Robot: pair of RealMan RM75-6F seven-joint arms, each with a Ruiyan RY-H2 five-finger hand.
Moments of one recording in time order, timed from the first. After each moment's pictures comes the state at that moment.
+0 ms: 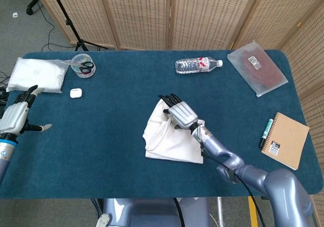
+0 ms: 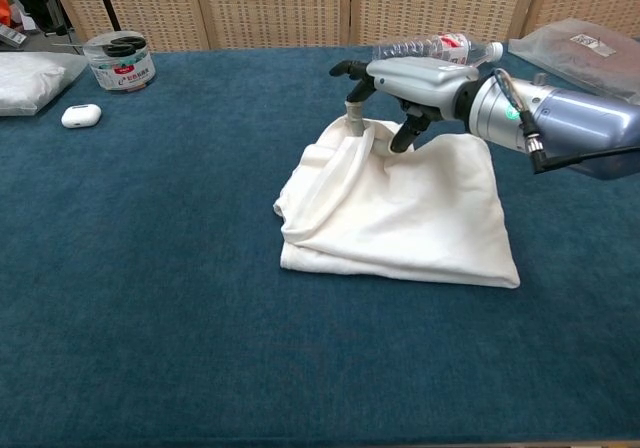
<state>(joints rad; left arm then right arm) -0.42 -1.03 -0.21 -1.59 1.16 1.03 -0.23 0.96 -1.77 0.14 -0.91 -1.46 0.89 0.26</state>
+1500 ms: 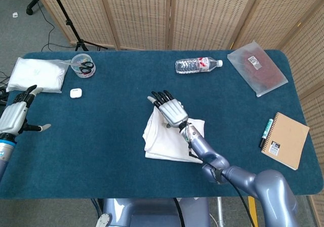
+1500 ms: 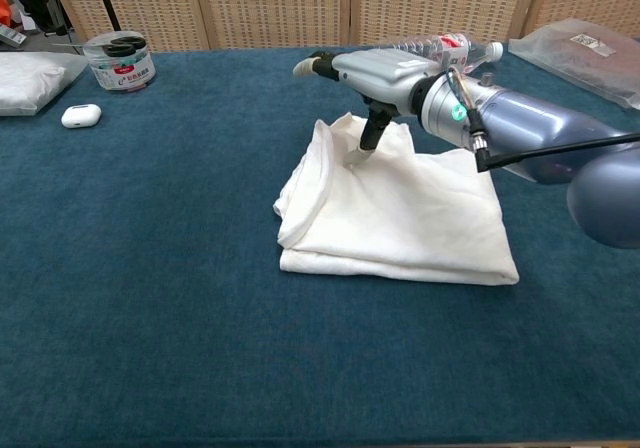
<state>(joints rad) -0.42 -1.02 -0.21 -1.59 1.17 1.02 -0.26 0.99 -1.85 0.26 -0.95 -1.31 0.86 -0.04</state>
